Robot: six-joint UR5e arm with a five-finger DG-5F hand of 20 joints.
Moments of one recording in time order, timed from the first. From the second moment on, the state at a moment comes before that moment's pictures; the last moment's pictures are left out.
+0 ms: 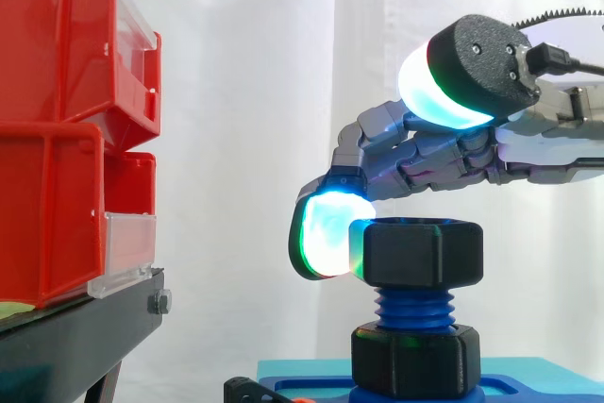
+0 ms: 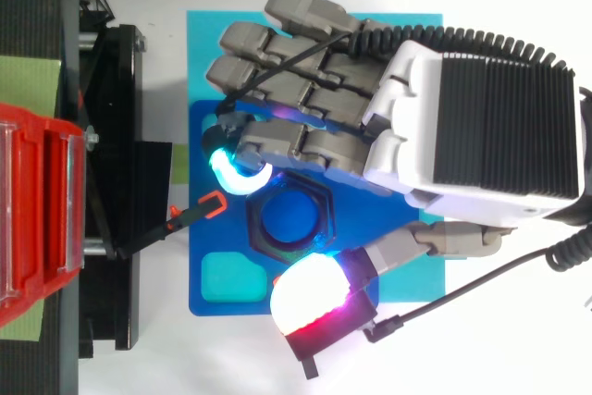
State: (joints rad) arm 0.21 -2.14 -1.33 -2.77 -1.32 -1.26
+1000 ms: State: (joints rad) arm 0.17 -2.14 -1.32 -2.77 -1.36 -1.26
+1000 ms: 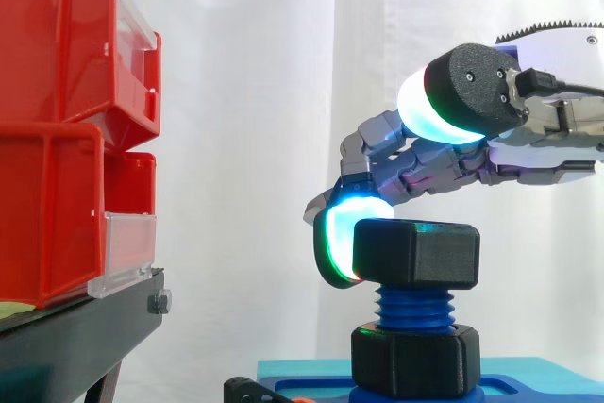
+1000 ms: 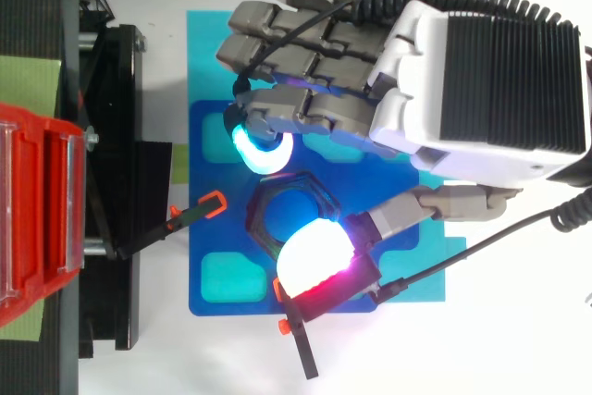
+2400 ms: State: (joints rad) arm 0.19 -2.14 -1.24 -2.87 -1.41 -1.26
